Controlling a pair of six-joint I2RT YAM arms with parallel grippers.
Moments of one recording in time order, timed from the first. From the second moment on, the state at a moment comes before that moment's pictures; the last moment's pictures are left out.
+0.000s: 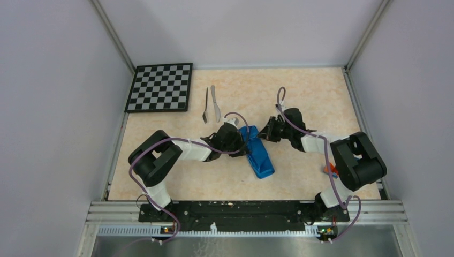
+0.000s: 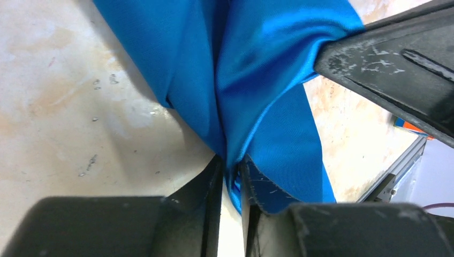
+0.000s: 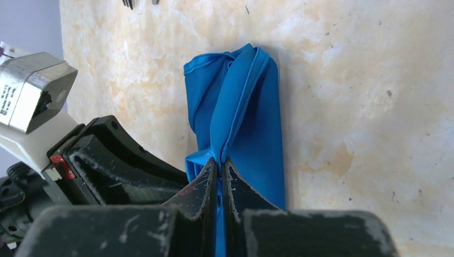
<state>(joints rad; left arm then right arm) -0.80 1.76 0.79 0.24 0.13 -0.91 0.39 1.58 0.66 0.29 -0.44 0.67</state>
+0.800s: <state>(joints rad) -0.75 1.83 1.19 -0.12 -0.12 -0.53 0.39 1.59 0.68 0.28 -0.48 0.63</state>
